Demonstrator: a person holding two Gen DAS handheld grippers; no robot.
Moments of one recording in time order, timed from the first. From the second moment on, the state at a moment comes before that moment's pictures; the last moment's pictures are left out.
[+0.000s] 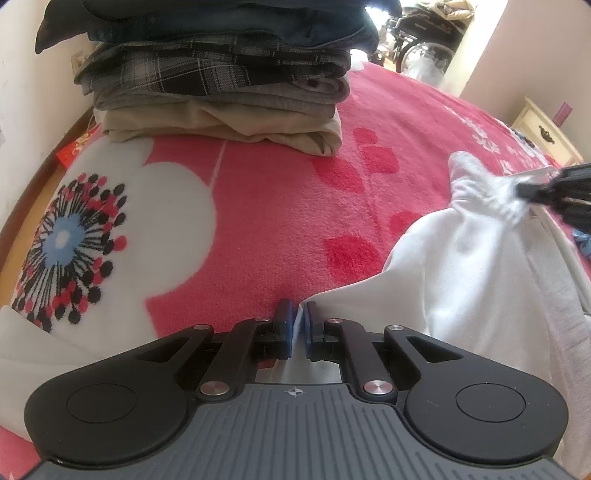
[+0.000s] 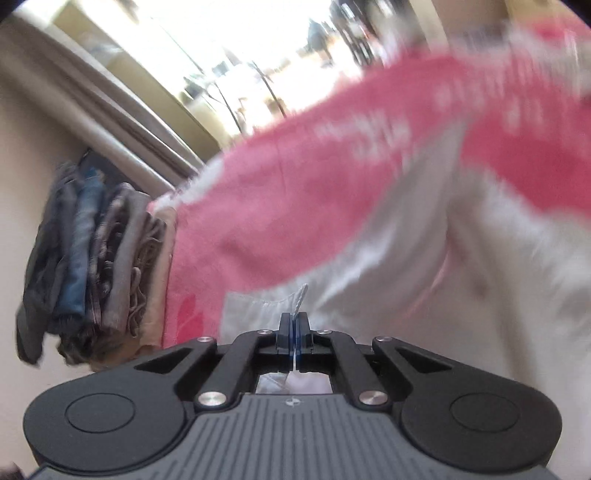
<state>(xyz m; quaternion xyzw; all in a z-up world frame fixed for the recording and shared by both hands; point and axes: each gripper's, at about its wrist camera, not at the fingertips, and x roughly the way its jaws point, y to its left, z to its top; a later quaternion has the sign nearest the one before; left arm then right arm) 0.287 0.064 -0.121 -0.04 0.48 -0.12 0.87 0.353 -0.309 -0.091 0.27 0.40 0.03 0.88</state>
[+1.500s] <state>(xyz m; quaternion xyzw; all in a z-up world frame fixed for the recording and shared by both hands) 0.286 0.067 -0.122 -0.06 0.47 -0.11 0.87 0.286 -0.352 -0.133 0.41 0.45 0.11 0.79</state>
